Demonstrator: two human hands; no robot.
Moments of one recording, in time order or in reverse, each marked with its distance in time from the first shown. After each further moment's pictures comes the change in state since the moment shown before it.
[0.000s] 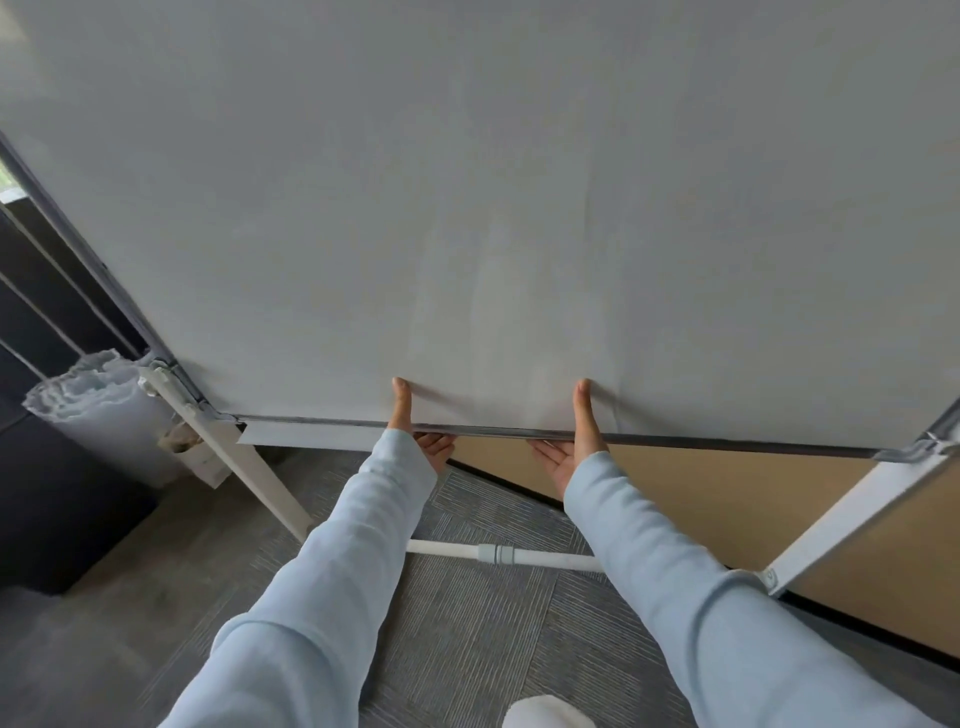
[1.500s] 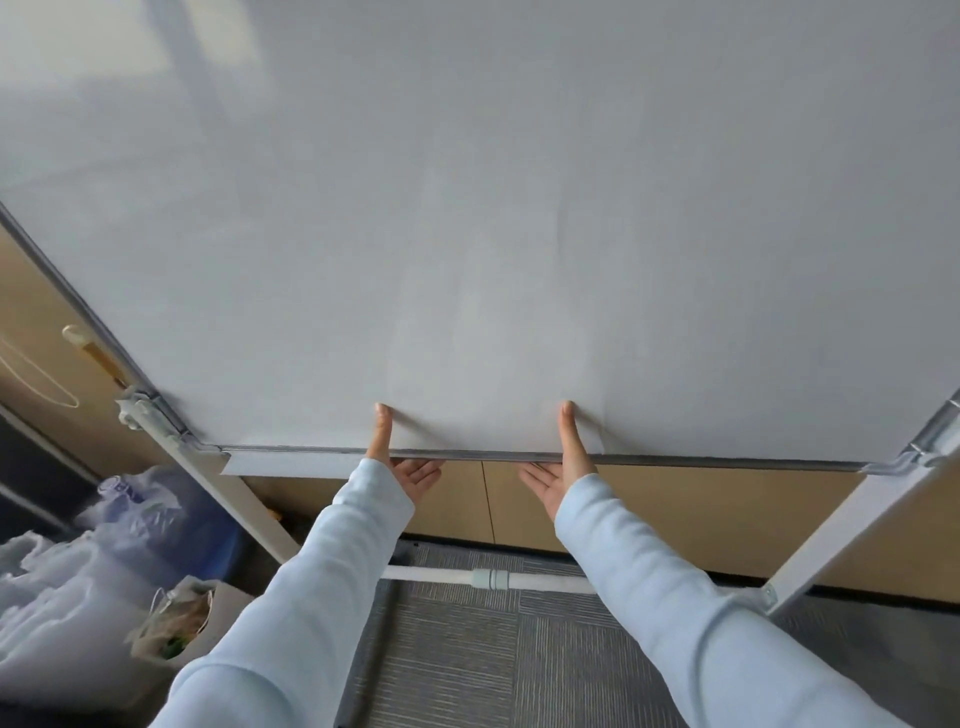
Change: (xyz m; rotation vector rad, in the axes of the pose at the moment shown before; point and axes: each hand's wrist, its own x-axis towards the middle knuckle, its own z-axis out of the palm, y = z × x) left_hand 0.302 0.354 -0.085 0.146 -0.207 -0.147; right_hand 0.194 0.130 0.375 0.175 0.117 -0.103
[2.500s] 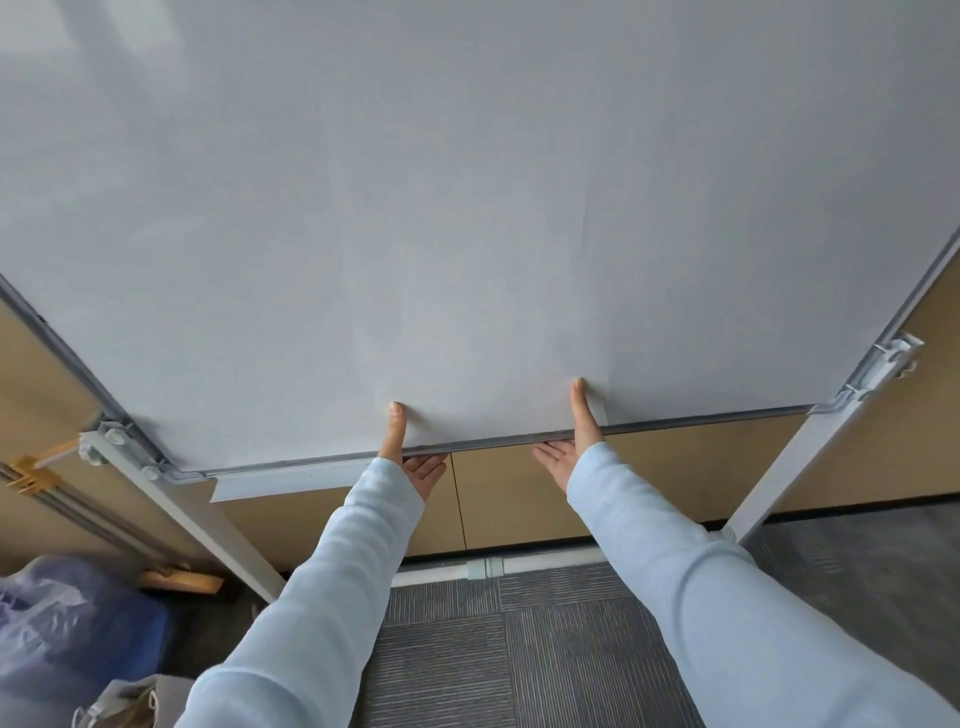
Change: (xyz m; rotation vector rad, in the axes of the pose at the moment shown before) left_hand 0.036 0.036 0.000 0.115 -0.222 -0.137; right_hand 0.006 0.003 0.042 0.154 0.226 -0.110
